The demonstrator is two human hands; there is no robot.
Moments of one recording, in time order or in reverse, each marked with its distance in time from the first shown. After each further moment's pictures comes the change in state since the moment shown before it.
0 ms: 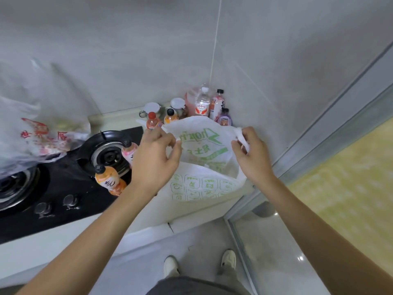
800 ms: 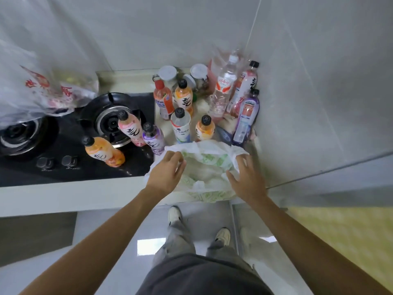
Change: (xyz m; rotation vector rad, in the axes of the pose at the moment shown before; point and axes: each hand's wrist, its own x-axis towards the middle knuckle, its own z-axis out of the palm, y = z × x) left_hand -0.050 -0.082 0.175 0.051 -0.386 -0.345; right_hand 0.014 0.198 0.092 -0.491 -0.462 -0.043
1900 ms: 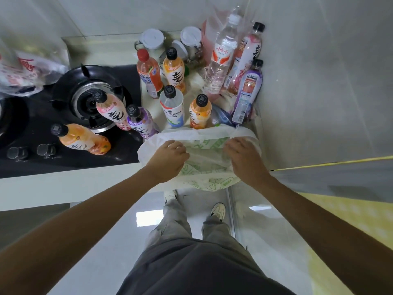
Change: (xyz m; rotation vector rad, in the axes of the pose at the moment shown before) left_hand 0.037 -0.034 0.038 0.517 -0.264 0.554; right_hand 0.025 0.011 0.002 -0.189 0.003 -0.501
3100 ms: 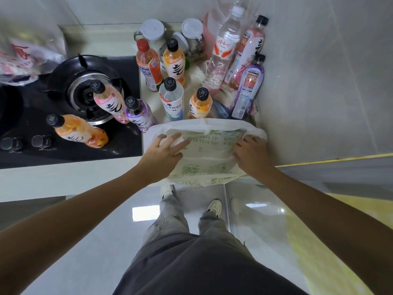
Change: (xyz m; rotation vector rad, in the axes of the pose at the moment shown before) left_hand -0.023 0.003 -0.003 0.187 0.196 0.090; right_hand 0.001 0.018 -0.003 -0.296 -0.206 0.060
